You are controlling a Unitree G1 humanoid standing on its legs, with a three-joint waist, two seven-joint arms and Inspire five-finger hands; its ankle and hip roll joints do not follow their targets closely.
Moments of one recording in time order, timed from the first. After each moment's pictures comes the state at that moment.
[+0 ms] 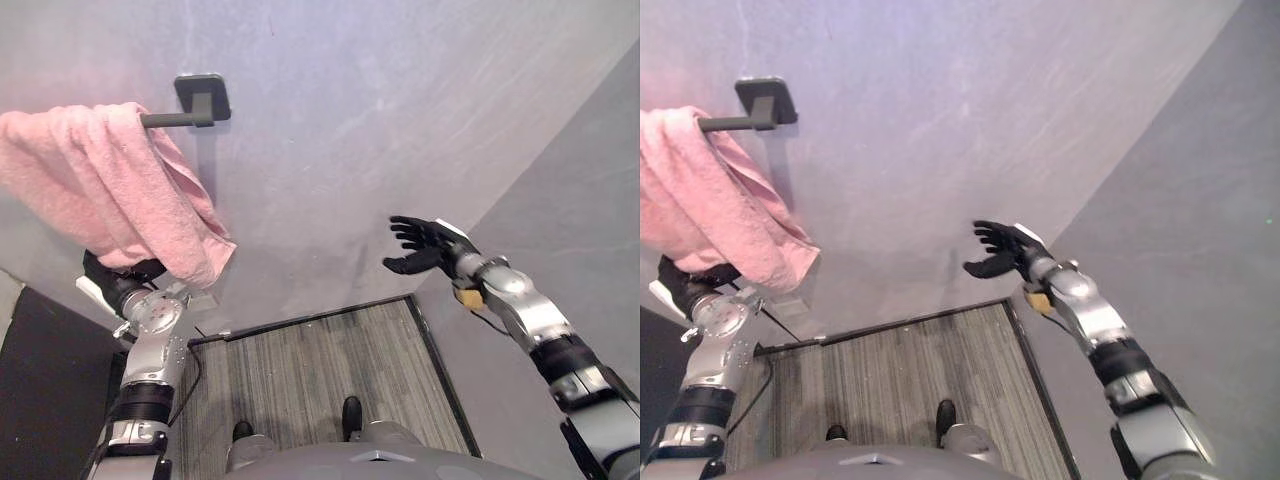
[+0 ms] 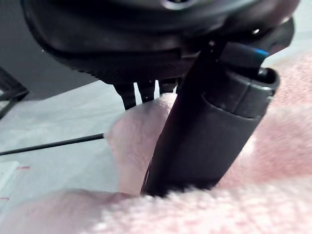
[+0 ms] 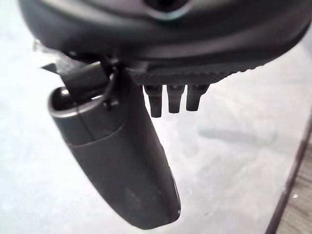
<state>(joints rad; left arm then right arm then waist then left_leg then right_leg) -0.13 0.35 0.09 0.24 -0.46 0.01 0.89 -0.45 -0.61 0.37 0.37 0.37 0.19 0.22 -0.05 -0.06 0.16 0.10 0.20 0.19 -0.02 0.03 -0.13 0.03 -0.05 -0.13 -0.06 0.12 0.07</state>
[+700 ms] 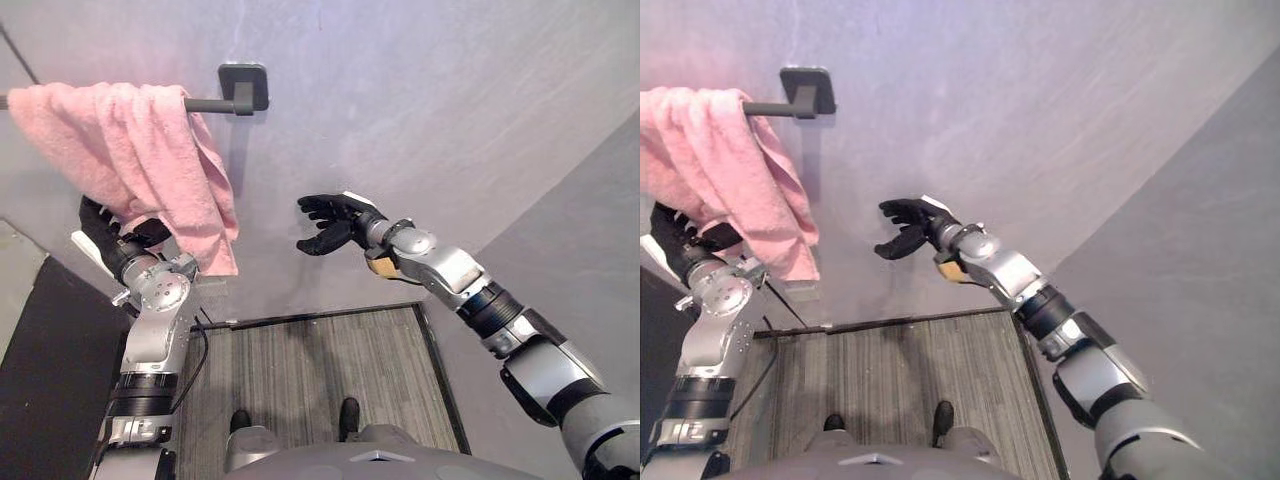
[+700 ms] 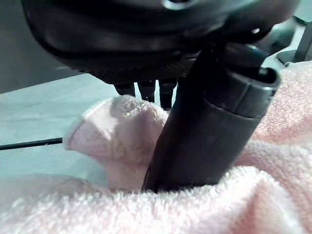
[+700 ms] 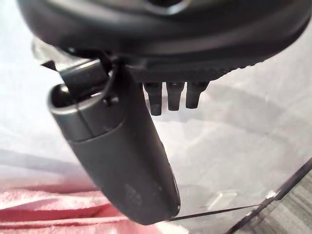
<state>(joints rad) -0.17 0.35 0.09 -0.03 -0.34 0.19 0.85 -0.71 -0.41 0.63 0.22 0.50 0.45 0.03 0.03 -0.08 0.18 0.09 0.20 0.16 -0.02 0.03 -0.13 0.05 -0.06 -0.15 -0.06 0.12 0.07</state>
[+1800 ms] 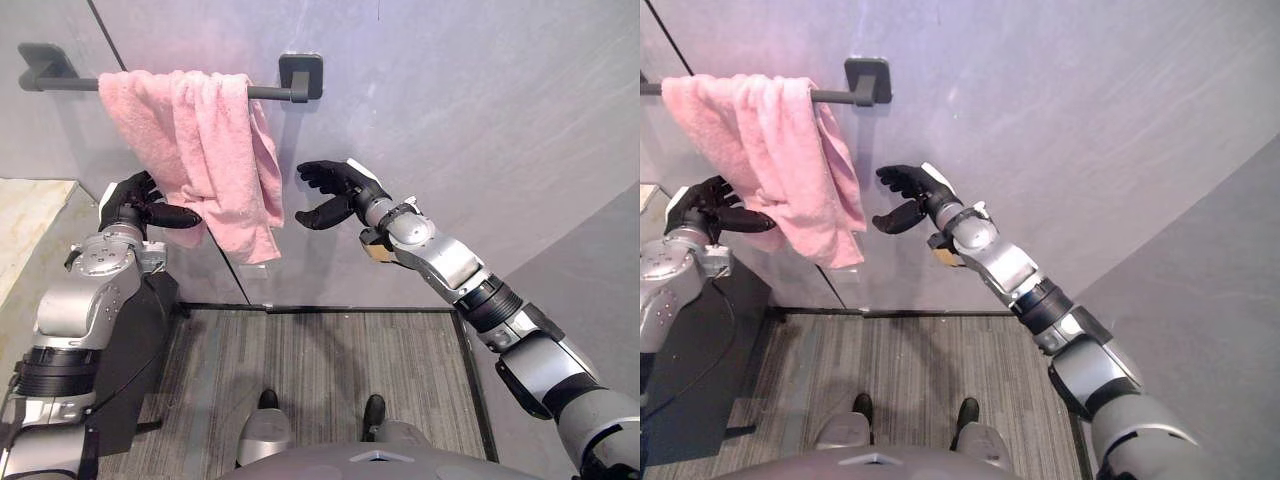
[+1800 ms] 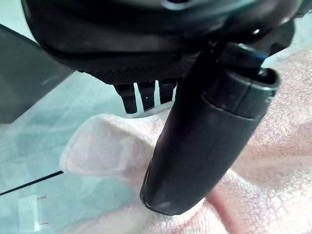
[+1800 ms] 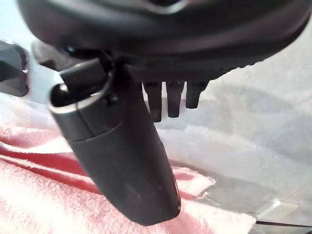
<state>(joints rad) -0.27 0.77 0.09 -0.07 -0.54 0.64 0.24 -0.75 -0.40 0.60 0.15 0.36 0.41 -0.08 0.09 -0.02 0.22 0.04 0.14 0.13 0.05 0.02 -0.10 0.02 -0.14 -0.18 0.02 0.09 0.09</state>
